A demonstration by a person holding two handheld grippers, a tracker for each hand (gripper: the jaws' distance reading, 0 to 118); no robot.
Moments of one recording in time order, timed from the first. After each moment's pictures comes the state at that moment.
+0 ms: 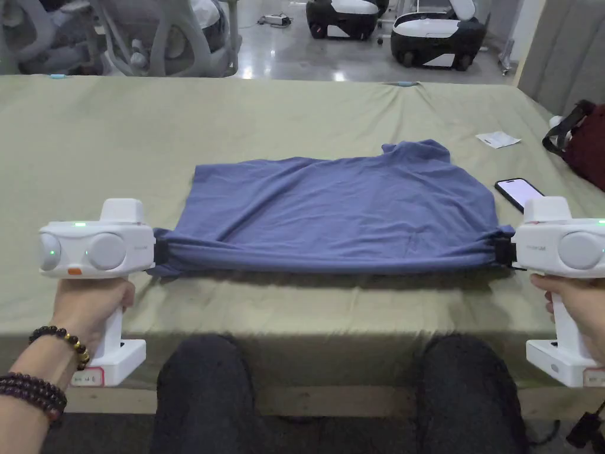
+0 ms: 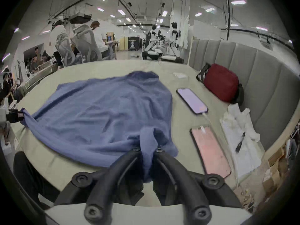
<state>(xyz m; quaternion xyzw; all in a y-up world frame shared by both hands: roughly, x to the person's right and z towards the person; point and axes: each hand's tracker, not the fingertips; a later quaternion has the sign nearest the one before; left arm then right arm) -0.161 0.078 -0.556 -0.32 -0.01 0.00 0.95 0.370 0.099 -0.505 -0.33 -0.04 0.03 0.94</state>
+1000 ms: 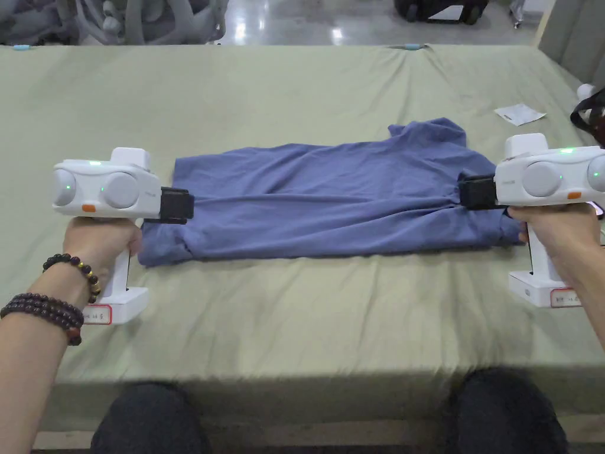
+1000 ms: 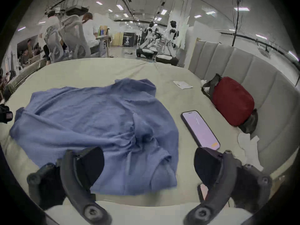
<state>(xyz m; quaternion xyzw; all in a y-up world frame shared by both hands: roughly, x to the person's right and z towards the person) -0.138 0.085 -0.693 -0.36 0.00 -0.04 0.93 0.379 0.093 -0.663 -0.35 -0.08 0.06 0.93</state>
